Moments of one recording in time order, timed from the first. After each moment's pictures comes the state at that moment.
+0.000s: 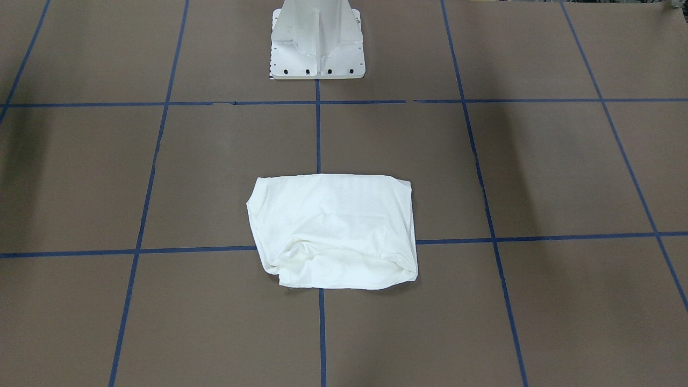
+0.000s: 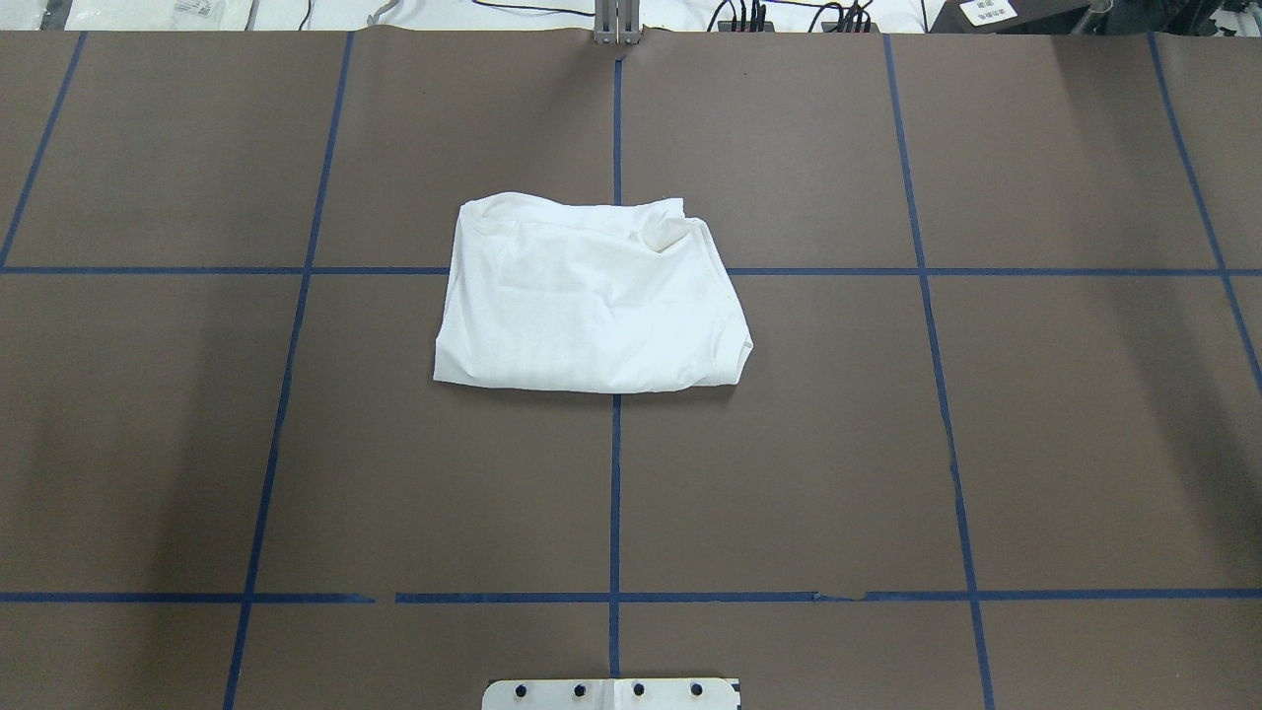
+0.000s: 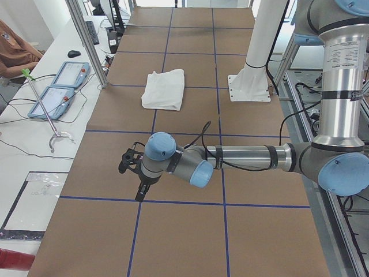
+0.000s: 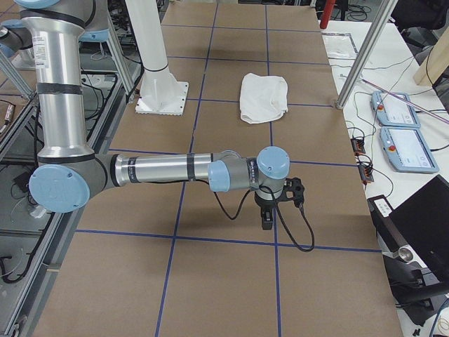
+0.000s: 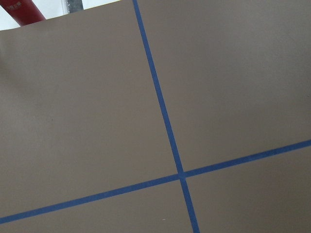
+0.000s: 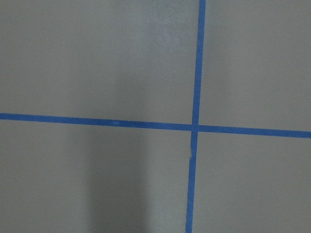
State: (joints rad) left arm -1.58 -1.52 -1.62 -2.00 -2.33 -0.06; right arm 1.51 -1.56 1.66 -1.53 2.35 0.10
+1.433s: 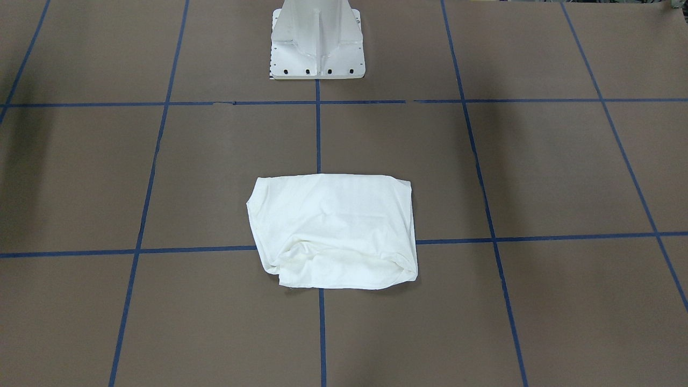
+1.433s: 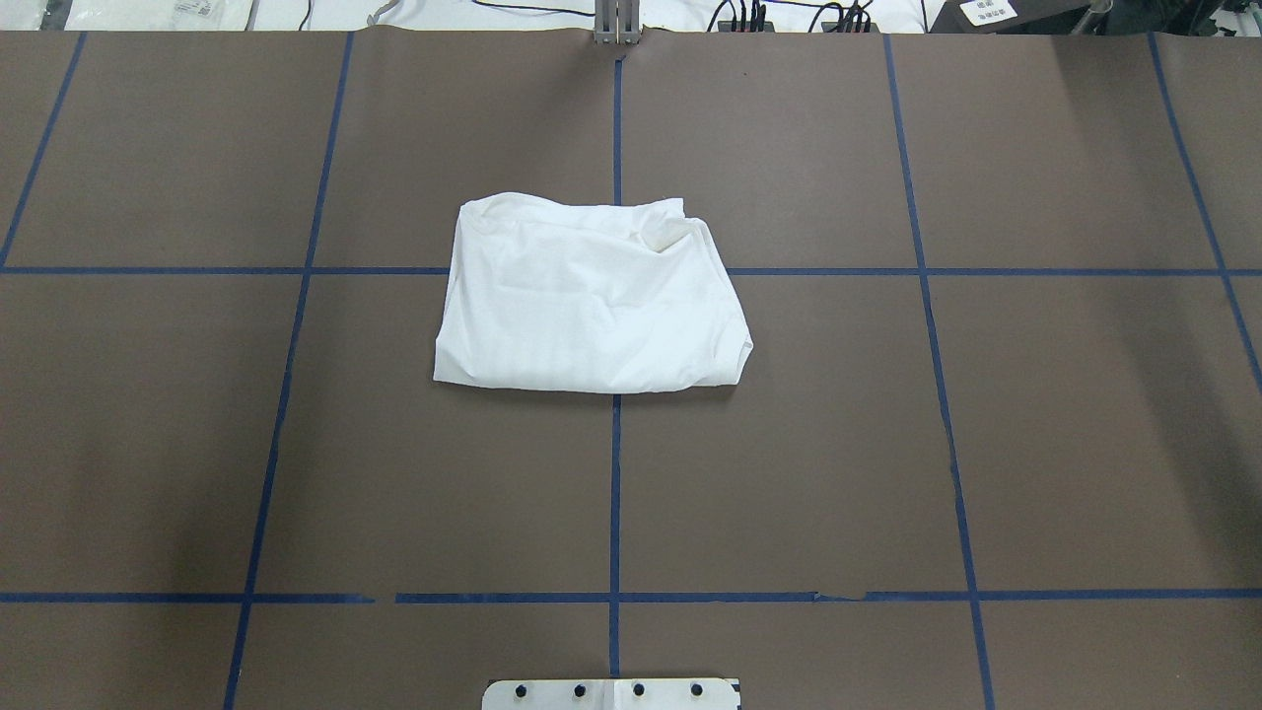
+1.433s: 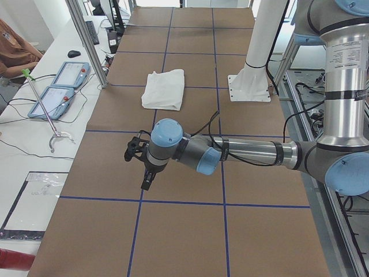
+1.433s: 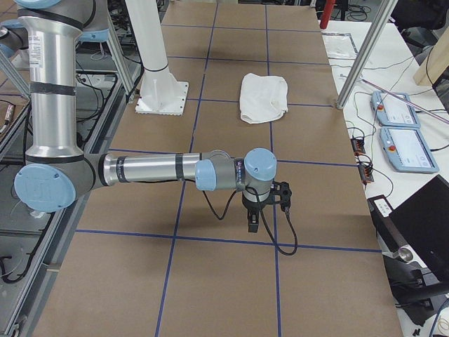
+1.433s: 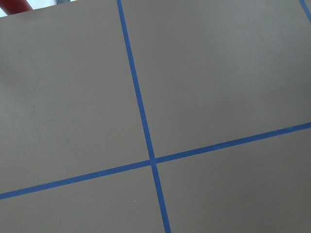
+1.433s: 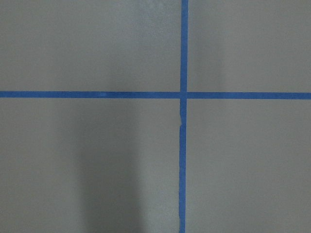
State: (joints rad) left arm -1.59 -1.49 -1.73 -1.95 -2.36 -0.07; right arm 1.50 -1.62 1.70 -1.56 2.34 0.12
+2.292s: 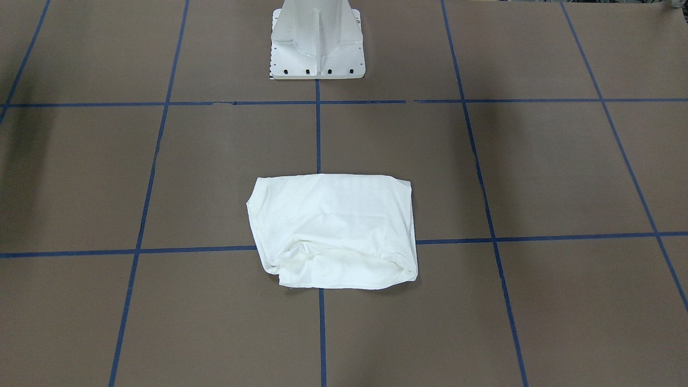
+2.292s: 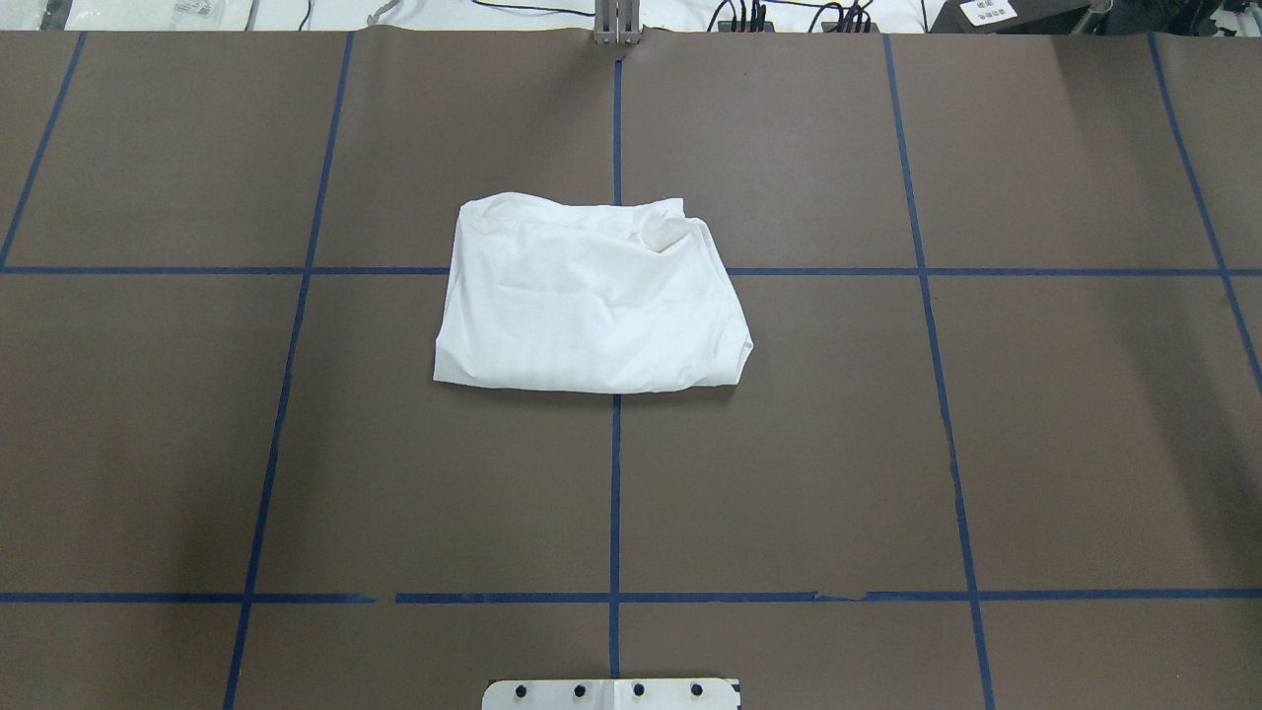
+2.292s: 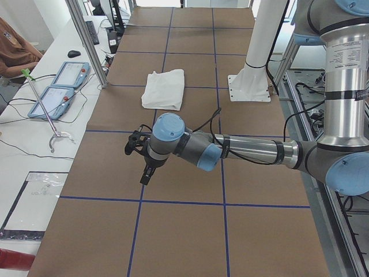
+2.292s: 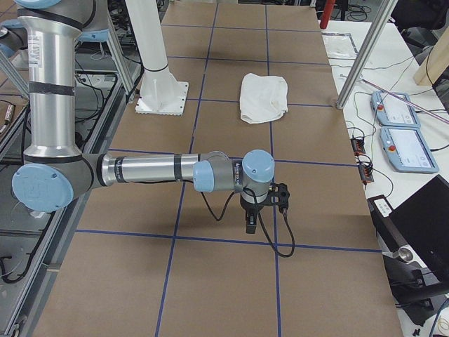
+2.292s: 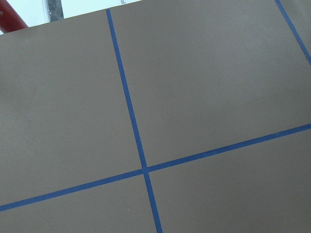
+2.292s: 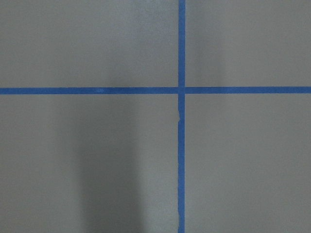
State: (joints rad) left arm -1.59 -1.49 -1.75 -1.96 -2.36 -0.07; right arm 1.50 -1.63 1.71 -1.56 2.35 0.12
